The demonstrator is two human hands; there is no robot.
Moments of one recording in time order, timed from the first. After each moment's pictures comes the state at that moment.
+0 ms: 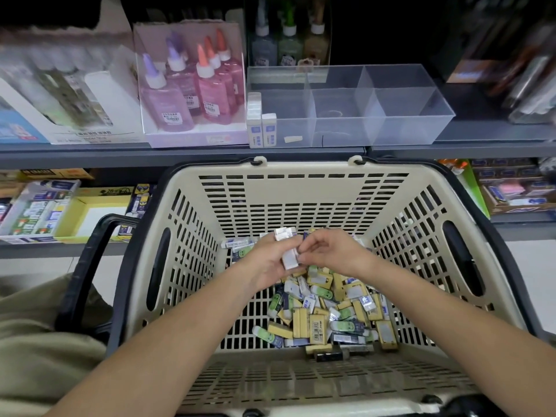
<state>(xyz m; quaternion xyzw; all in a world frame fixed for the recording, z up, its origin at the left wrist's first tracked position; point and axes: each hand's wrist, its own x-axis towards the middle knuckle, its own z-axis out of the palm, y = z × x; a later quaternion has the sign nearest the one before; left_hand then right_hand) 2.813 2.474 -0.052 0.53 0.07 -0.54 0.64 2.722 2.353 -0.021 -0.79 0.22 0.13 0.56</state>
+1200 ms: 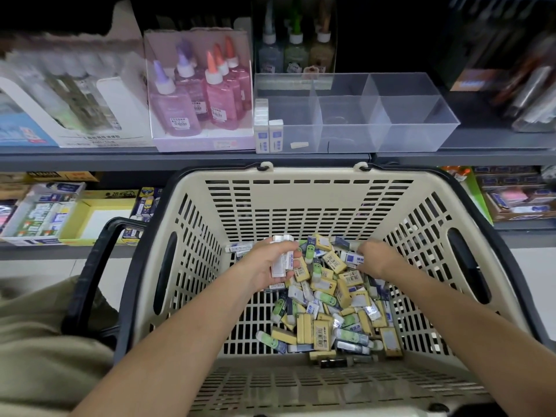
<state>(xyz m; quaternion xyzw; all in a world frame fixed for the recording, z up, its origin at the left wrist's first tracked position) 2.828 2.480 -0.063 0.61 0.10 -0.53 0.57 2.707 2.267 -0.105 -0.92 0.27 0.26 0.06</state>
